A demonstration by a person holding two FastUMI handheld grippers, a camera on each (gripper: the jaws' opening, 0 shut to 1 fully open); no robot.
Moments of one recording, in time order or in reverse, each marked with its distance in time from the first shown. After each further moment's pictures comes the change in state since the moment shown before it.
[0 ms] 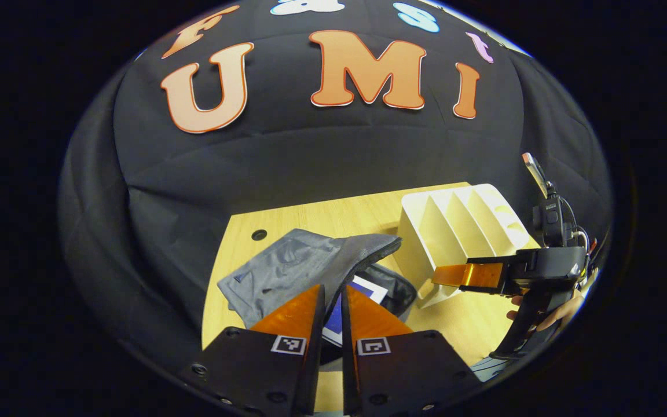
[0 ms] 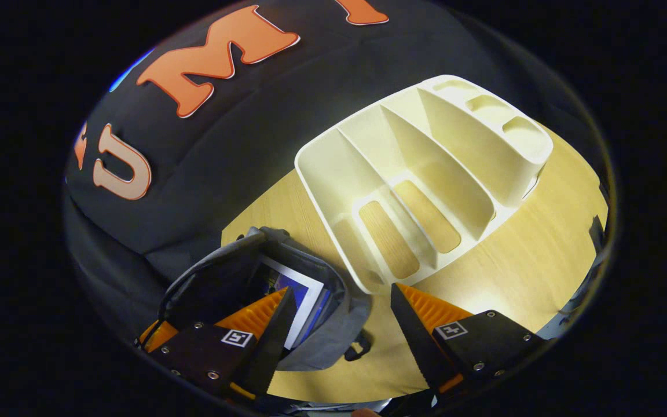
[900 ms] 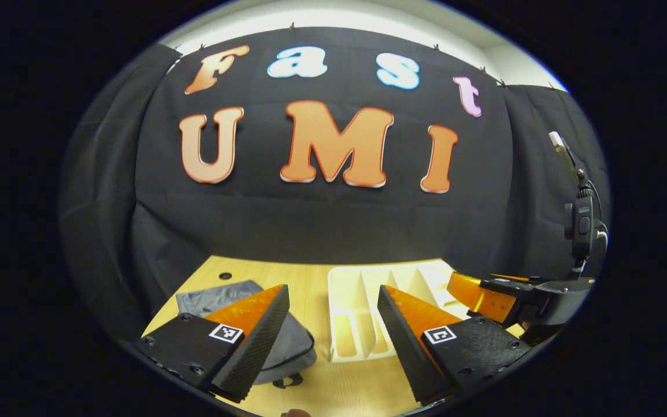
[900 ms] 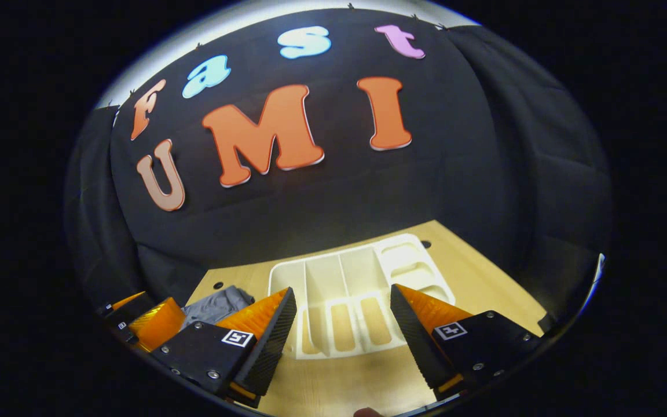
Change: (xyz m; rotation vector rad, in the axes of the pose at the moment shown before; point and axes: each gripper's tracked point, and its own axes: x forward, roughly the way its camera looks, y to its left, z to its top) left arm -0.076 -0.170 0.089 -0.106 -0.449 0.052; right arm -0.172 -0.095 0.172 -0.363 -0.603 -0.008
